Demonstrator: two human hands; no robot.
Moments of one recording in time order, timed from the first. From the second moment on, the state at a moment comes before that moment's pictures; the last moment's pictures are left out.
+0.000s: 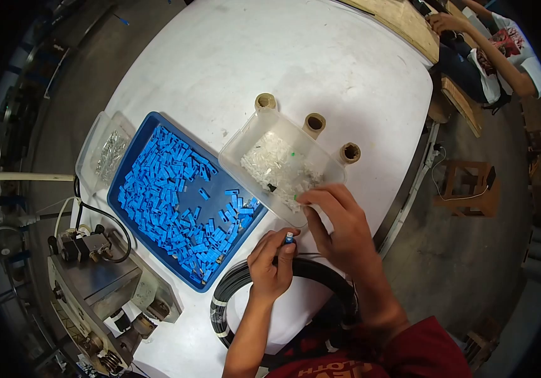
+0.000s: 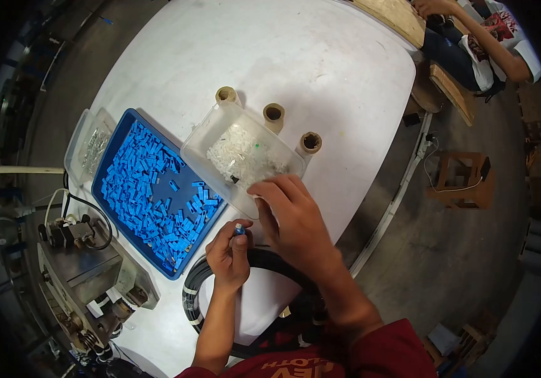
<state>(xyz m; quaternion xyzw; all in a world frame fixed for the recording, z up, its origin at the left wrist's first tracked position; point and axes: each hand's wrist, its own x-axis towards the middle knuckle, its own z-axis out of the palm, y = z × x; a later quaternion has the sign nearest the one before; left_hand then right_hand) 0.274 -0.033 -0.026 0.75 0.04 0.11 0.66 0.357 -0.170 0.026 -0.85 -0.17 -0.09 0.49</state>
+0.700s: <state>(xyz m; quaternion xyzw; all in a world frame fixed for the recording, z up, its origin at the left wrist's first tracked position) 0.275 -0.028 -0.034 0.75 0.05 0.10 0.65 0.425 -0.141 -0.005 -0.90 -0.32 0.11 0.27</state>
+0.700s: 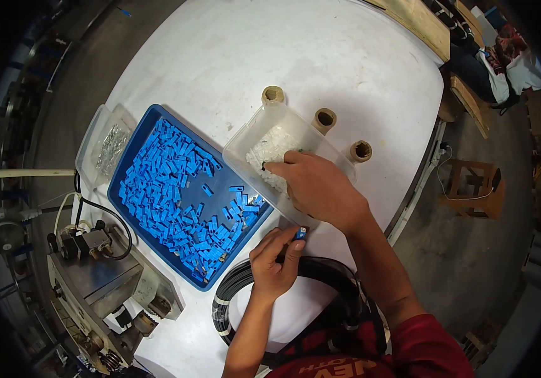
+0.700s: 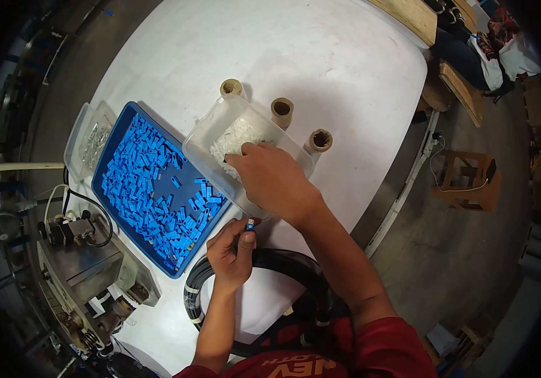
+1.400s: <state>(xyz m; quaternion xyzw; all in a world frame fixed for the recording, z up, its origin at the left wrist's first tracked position) 0.283 -0.027 -0.024 0.77 0.00 0.10 0.63 0.435 -0.169 0.008 -0.88 -0.31 0.22 0.29</state>
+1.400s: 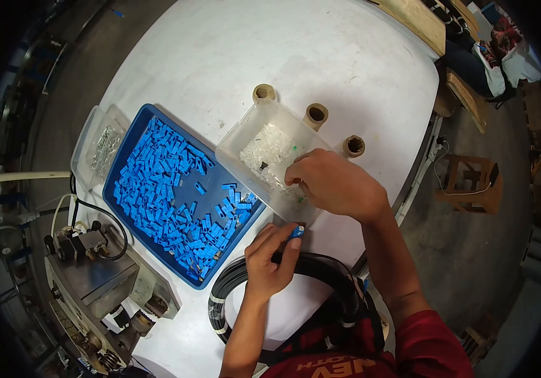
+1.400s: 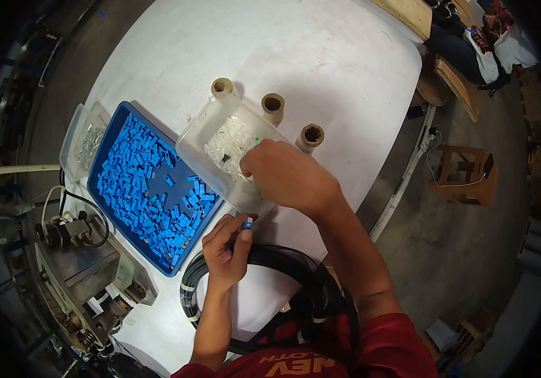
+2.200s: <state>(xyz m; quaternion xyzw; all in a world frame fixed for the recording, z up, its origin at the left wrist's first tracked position) 0.276 -0.022 -0.032 0.77 0.03 0.07 0.64 0.427 -0.174 0.041 -0.79 -0.29 0.23 0.50</state>
